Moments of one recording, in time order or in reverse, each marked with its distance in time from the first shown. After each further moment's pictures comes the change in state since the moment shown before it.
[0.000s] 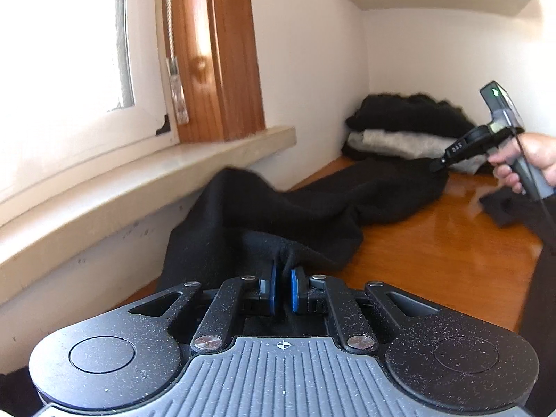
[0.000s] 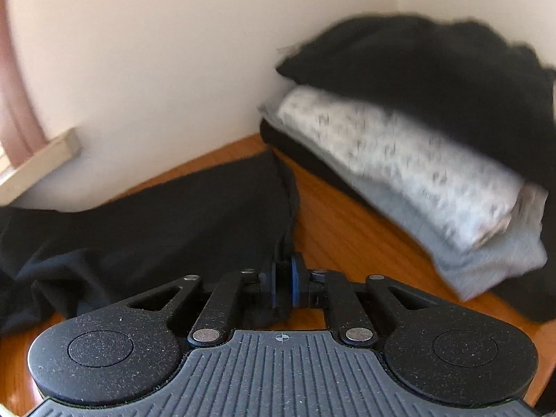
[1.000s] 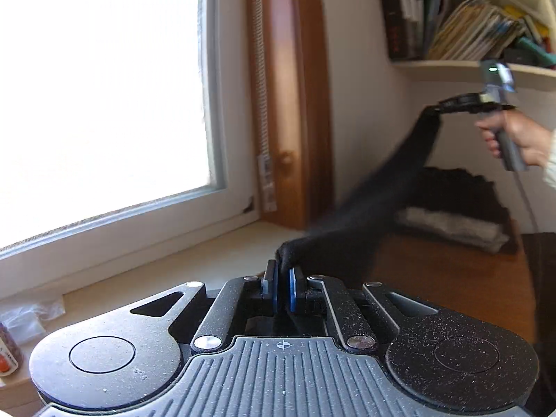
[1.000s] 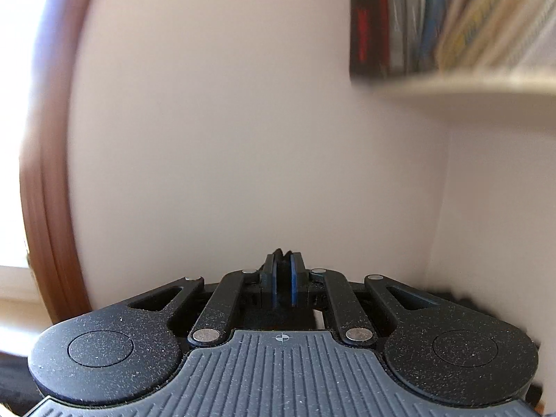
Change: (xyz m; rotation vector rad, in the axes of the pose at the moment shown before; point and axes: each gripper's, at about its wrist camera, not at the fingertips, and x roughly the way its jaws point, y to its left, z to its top) left arm -0.101 0.046 0.059 -0.093 -0.116 0.104; right arm -0.097 0.100 0.172 -0.243 -0.483 -0.023
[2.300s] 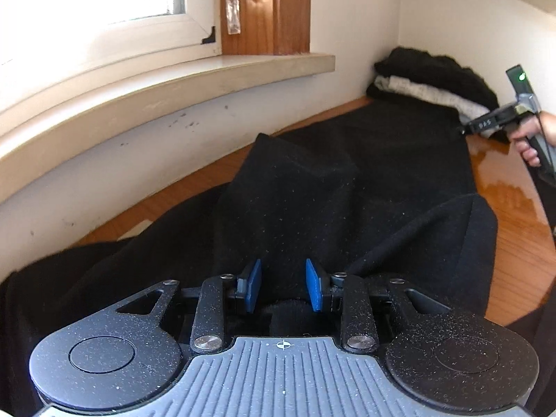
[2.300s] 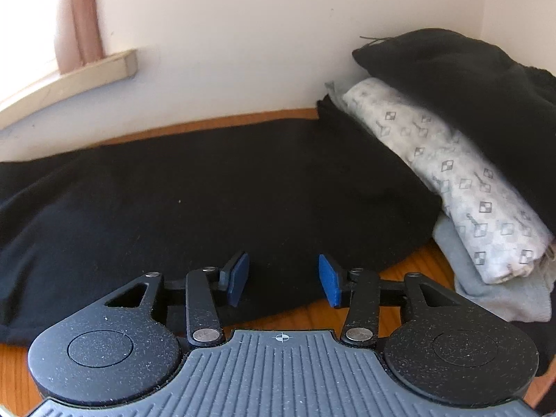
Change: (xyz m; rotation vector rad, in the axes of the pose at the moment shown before) left arm 0.069 0.007 -0.119 -0.023 0.337 -0.083; right arm 0.009 -0.037 -0.238 -0.025 0.573 0.179
